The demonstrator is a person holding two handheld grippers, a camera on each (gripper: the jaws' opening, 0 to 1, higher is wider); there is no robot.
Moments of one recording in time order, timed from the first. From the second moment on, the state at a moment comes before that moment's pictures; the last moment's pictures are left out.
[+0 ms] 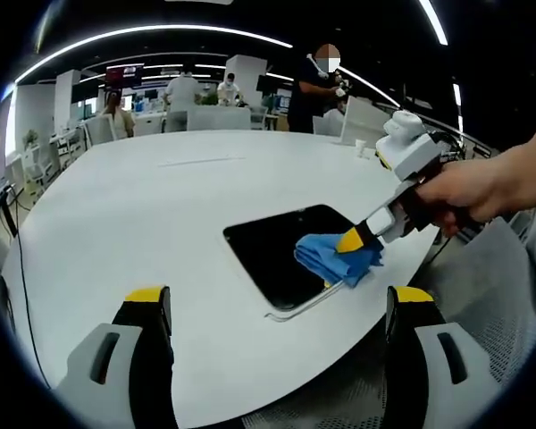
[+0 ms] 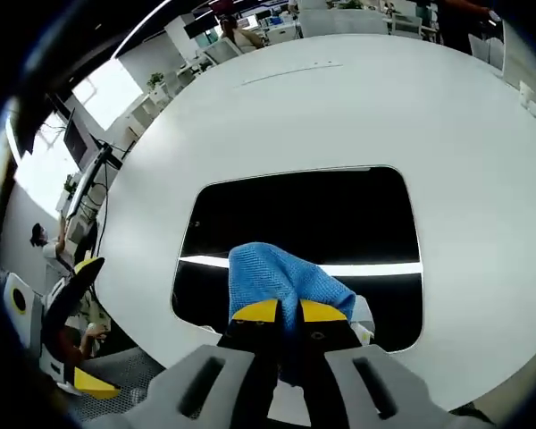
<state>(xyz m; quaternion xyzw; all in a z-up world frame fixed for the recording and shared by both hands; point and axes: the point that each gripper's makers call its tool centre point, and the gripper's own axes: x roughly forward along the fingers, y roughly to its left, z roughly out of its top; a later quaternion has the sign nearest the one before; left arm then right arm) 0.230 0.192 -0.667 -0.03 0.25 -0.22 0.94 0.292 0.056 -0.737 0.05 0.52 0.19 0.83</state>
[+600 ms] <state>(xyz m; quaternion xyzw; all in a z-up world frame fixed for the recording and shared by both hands) 0.228 0.192 -0.670 -0.03 0.25 -0.22 0.94 0.291 0.104 -0.738 0.07 0.53 0.20 0.82</state>
